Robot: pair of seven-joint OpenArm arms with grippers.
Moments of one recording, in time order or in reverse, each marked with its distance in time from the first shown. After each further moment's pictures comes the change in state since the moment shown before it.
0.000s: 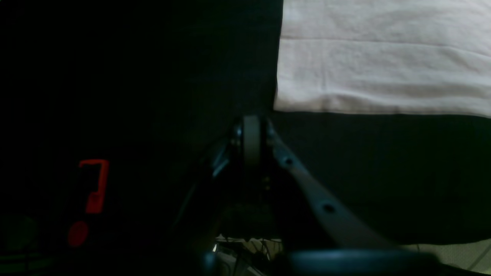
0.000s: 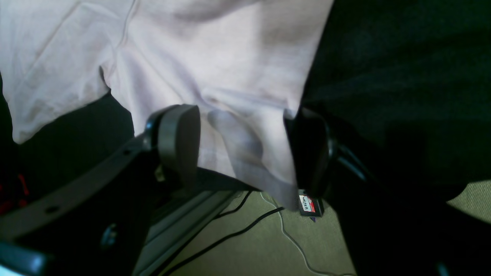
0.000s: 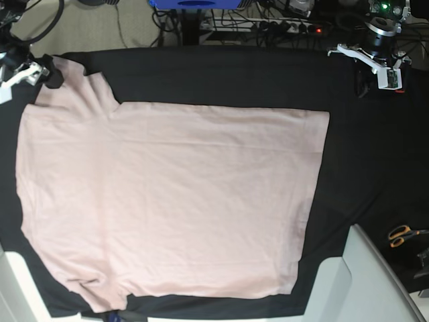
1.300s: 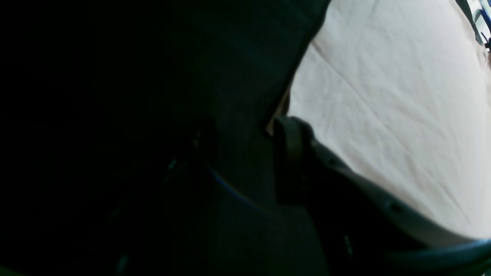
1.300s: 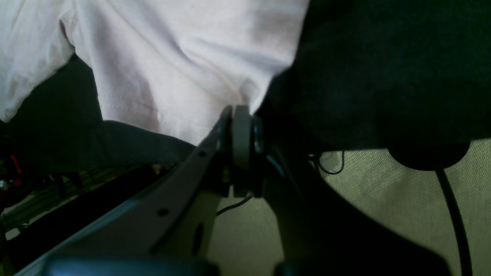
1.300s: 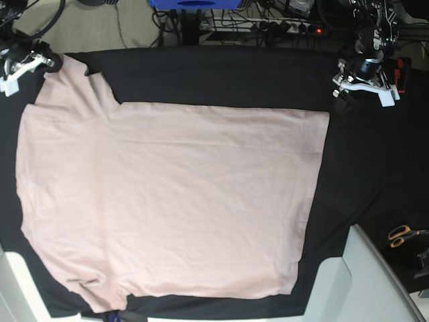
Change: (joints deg) left arm -20.9 3.7 -5.2 -28.5 -29.2 -10.5 11.6; right arm -0.6 0.1 -0.3 -0.6 -1.4 -0.2 -4.2
